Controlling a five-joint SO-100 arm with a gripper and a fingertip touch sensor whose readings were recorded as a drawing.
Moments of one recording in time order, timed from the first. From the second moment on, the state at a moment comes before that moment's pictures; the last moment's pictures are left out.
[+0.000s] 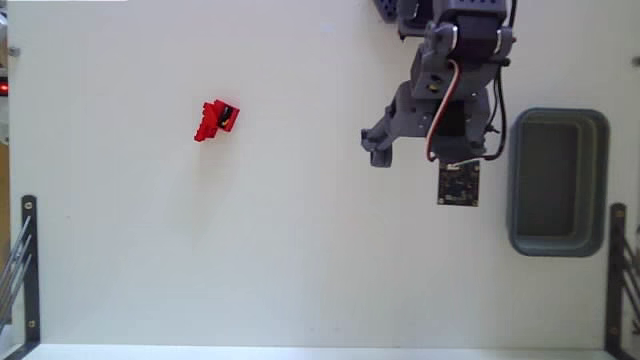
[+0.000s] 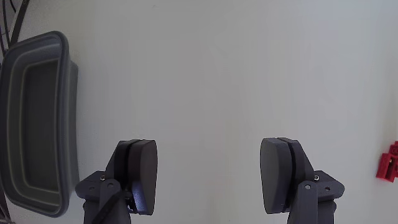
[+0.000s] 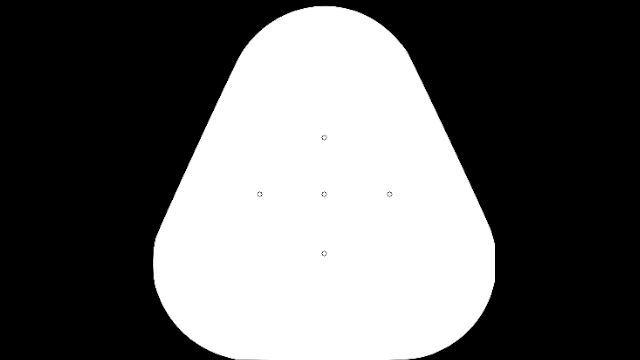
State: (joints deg) arm 0.6 140.2 114.4 80.9 -0.2
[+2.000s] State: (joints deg) arm 38.1 140.2 114.4 80.9 -0.3
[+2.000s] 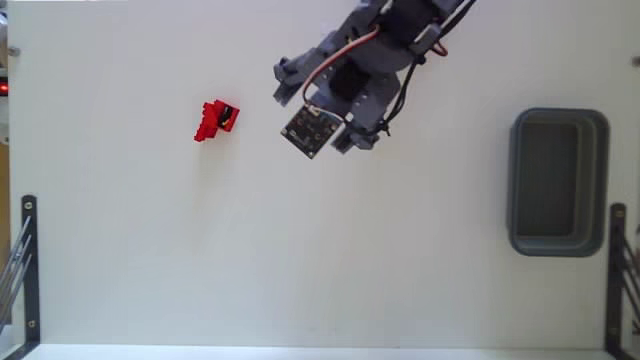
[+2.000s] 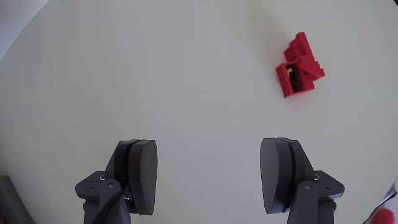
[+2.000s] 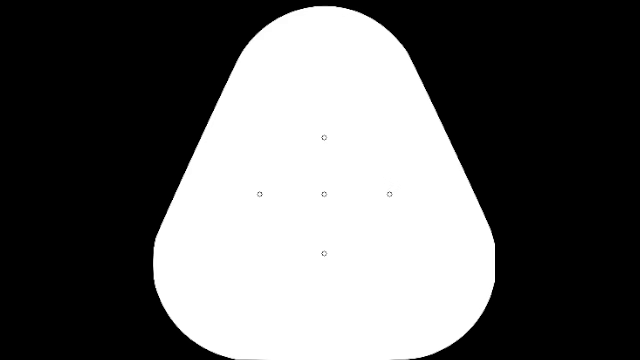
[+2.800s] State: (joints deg) arm 52.4 140.2 114.4 80.9 -0.3
